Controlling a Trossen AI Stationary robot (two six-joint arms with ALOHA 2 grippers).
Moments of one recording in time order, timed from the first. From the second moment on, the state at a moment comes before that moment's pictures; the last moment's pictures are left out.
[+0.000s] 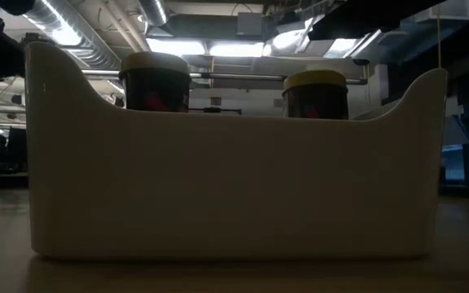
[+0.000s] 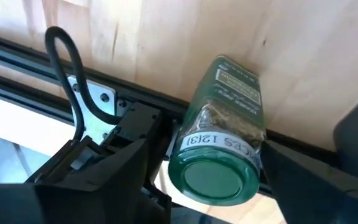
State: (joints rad) left arm -0.50 1.22 0.82 -1.50 0.00 -0.76; right arm 0.43 1.21 0.72 0.10 0.67 -0.11
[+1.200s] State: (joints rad) left arm -0.50 1.22 0.85 -1.51 0.03 -0.92; right arm 0.43 1.21 0.72 0.10 0.67 -0.11
